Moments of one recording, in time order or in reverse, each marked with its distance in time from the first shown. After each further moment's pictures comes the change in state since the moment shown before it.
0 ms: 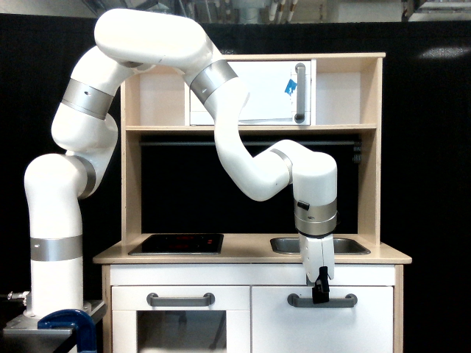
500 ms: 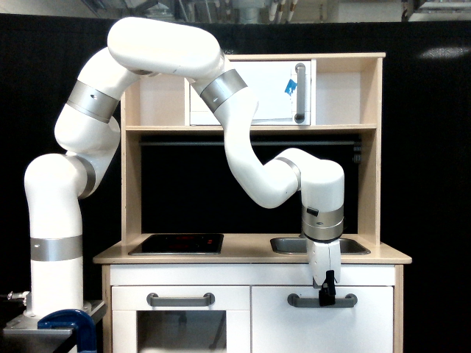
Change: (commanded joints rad) arm 0.004 0.047 0.045 0.027 0.007 -0.045 0.022
